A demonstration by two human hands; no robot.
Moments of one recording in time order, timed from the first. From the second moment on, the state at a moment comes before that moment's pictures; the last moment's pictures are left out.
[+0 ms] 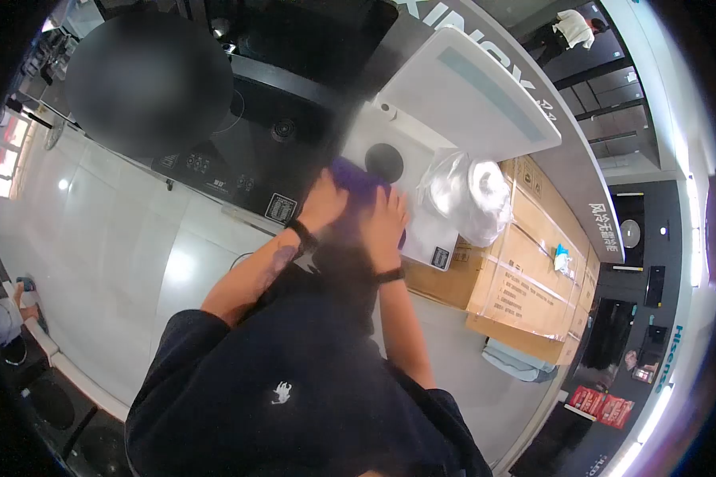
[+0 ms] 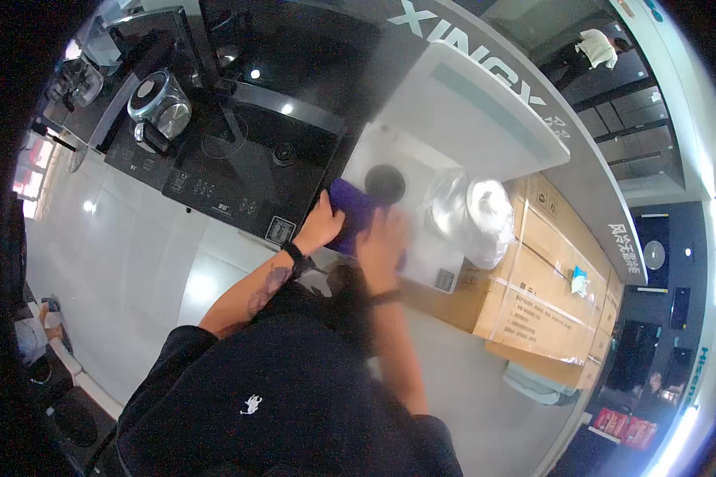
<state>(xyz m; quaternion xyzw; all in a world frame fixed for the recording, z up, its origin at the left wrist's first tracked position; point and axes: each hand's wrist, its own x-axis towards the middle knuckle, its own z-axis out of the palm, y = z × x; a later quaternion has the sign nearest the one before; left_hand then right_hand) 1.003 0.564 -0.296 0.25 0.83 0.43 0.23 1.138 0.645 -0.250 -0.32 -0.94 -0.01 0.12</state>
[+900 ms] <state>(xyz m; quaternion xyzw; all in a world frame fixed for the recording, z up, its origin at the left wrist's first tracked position) 1.009 0.543 -0.290 0.25 0.80 0.47 0.26 1.162 0.631 -0.265 -0.28 -0.95 -0.02 0.11</state>
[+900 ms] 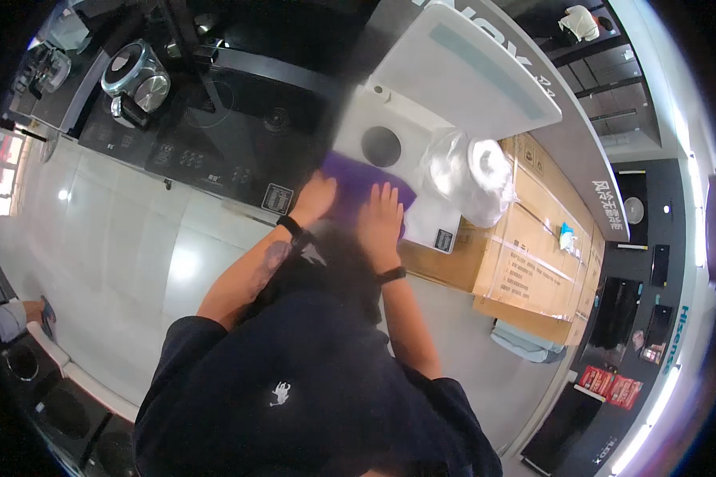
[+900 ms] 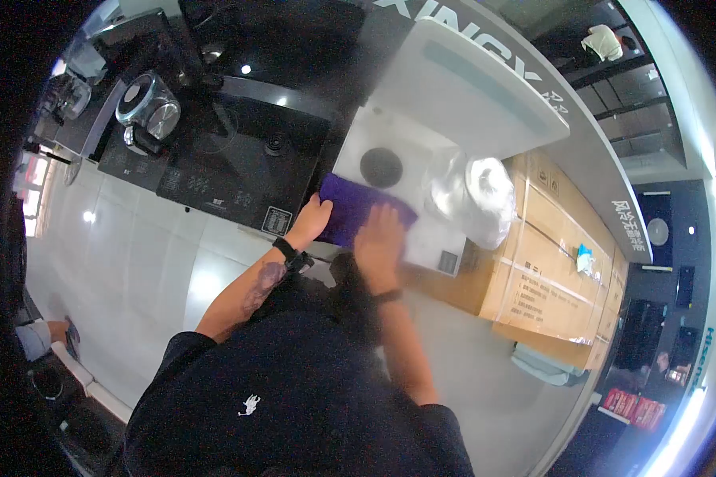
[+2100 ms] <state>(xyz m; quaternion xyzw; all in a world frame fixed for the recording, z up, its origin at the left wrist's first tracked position) 0.983 0.566 -0.254 0.26 0.82 0.38 0.33 1.153 0.645 -0.256 -0.35 -0.93 0.09 0.09</state>
